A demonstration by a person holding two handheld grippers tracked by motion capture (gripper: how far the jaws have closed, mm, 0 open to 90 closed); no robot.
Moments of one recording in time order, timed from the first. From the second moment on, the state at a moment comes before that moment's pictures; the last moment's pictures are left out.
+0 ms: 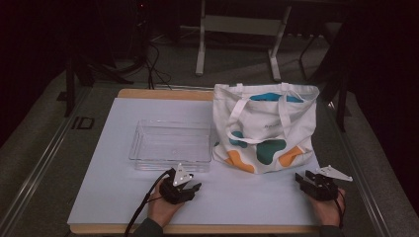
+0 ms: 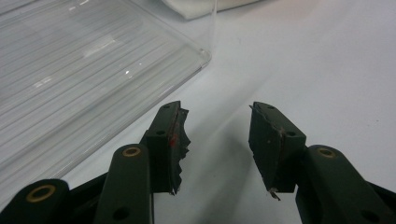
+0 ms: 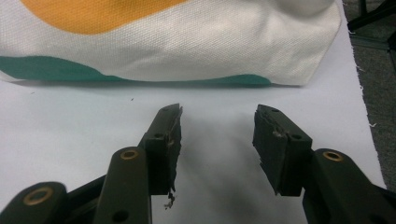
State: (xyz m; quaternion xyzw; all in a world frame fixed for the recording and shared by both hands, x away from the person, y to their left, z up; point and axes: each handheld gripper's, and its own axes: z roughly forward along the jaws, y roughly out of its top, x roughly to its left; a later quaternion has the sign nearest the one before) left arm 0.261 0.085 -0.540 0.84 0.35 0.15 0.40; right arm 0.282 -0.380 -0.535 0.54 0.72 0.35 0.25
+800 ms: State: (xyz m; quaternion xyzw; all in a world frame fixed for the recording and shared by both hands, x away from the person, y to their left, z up) left arm 0.253 0.085 -0.521 0.85 0.32 0.14 0.40; right arm 0.277 -0.379 -0.523 0.53 0.72 0.36 0.25
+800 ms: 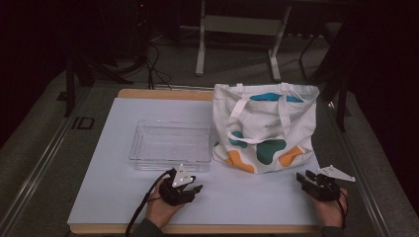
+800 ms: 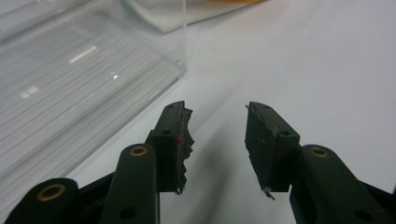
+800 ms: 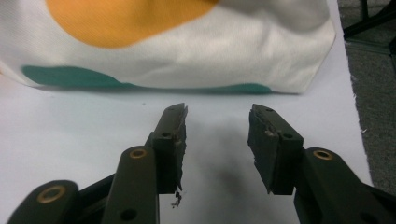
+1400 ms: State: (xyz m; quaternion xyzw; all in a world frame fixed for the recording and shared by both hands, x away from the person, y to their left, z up) left arm 0.247 0.086 -0.483 0.86 0.28 0.12 0.41; right arm 0.277 -0.376 -0.495 0.50 0.75 0.36 0.24
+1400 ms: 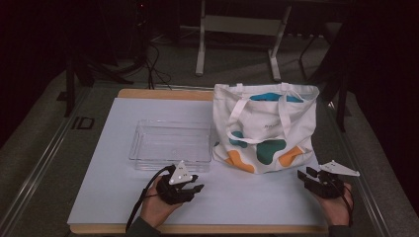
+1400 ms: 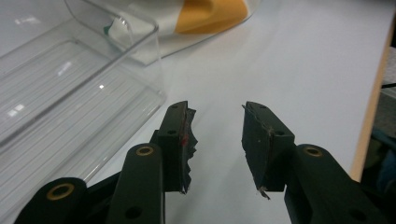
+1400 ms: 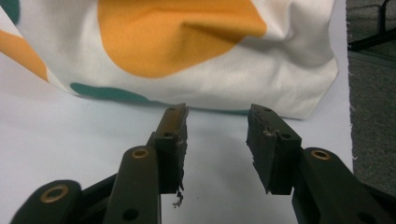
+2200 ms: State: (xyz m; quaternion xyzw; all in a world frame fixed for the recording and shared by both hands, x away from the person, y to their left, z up) left arm 0.276 0.089 -0.446 0.85 0.25 0.14 0.43; right arm 0.294 -0.375 -0.460 0.49 0.75 0.36 0.25
